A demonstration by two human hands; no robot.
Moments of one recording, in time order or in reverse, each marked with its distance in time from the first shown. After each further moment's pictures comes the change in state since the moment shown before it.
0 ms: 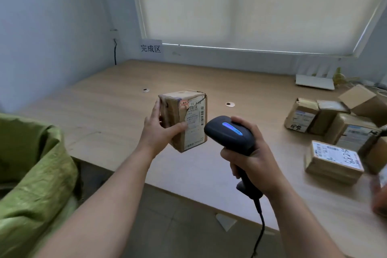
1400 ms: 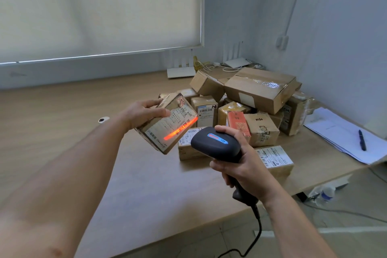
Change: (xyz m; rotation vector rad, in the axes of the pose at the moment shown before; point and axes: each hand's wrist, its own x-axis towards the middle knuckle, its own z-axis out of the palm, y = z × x) left_hand 0.023 0.187 0.314 0.273 -0.857 0.183; right_hand -0.137 -0.033 -0.248 -0.209 0.427 0.101
